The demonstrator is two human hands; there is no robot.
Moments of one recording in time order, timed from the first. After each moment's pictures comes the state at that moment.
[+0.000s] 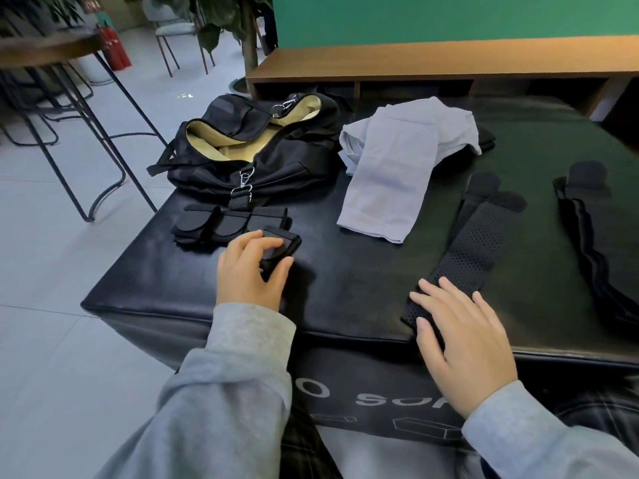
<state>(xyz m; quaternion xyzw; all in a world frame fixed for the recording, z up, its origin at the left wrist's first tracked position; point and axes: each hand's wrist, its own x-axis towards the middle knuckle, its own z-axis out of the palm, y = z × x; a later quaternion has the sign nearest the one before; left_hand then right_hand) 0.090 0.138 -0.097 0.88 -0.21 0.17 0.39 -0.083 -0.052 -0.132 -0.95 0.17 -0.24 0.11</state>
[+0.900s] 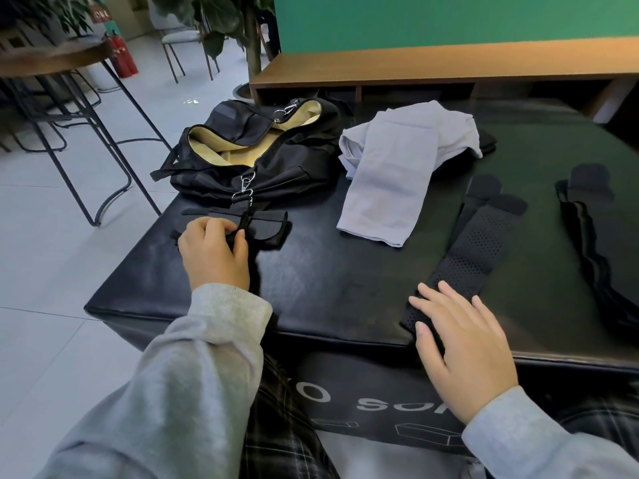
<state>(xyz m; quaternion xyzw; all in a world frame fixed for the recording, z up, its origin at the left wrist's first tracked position) 0.146 0.149 -0.102 0.90 -0.12 0.28 0.32 -0.082 -0.053 -0.136 -0.95 0.16 -0.25 0.11</state>
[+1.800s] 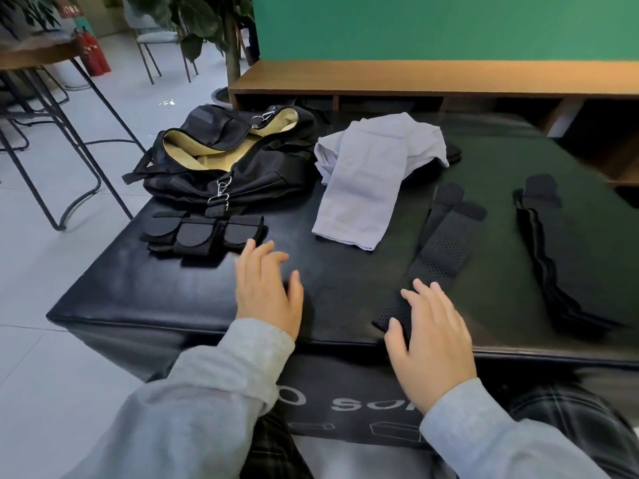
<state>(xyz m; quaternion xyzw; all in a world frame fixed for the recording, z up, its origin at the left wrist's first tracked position) 0.072 0.097 -0.126 0.86 -0.27 0.22 0.37 -0.079 -0.046 -0.135 -0.92 0.27 -0.27 0.11</state>
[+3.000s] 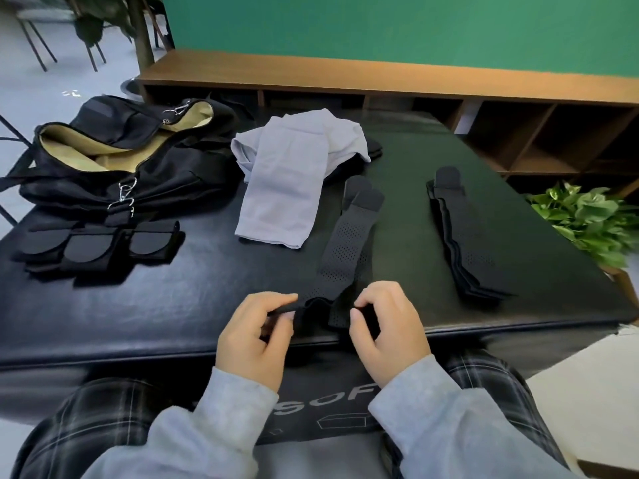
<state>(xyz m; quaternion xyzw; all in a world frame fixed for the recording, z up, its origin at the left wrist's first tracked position) -0.005 0.064 -0.124 0.71 -0.31 0.01 0.63 -0.104 -0.082 -0.126 -0.89 0.20 -0.34 0.24</state>
